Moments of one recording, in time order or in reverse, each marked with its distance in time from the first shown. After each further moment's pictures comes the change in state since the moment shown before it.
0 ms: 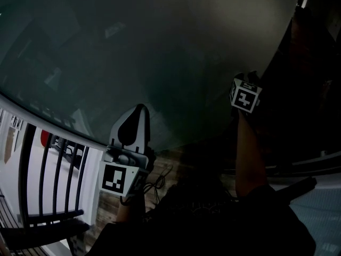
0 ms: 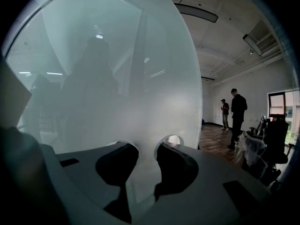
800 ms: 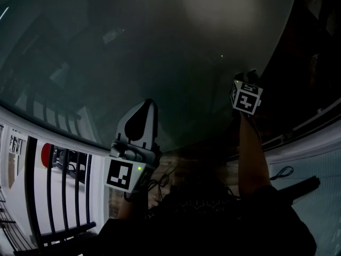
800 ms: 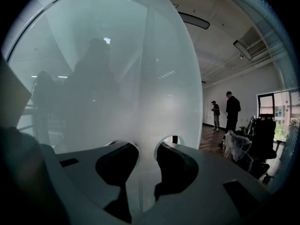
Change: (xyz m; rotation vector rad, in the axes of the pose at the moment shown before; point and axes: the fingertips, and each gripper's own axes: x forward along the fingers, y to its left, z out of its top) left arm -0.036 -0.025 0.018 -0.018 -0.023 -0.202; right arm -0.101 -0.017 -0.021 0.014 -0.013 -0.093
